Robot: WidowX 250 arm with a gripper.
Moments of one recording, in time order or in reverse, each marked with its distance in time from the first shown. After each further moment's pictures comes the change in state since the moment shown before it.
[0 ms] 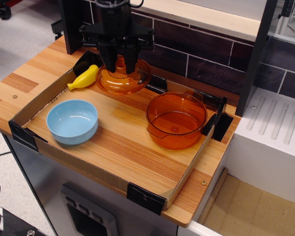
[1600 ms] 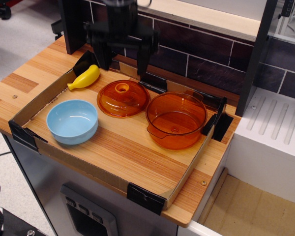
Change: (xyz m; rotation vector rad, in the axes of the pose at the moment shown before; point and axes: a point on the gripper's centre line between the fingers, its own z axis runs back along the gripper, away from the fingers) arm -0.006 -0.008 0.014 0.033 0.044 -0.034
